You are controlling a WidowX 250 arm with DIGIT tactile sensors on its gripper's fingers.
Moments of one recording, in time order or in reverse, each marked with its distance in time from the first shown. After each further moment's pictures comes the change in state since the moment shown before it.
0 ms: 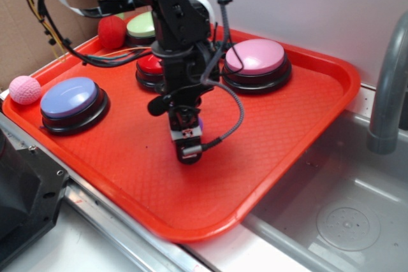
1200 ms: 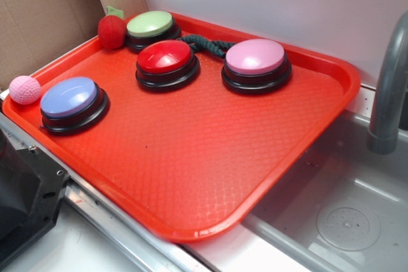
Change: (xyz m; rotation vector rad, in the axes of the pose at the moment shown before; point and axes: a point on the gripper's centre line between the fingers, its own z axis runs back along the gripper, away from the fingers) arm -0.066 0.037 0.216 0.004 -0.046 0.407
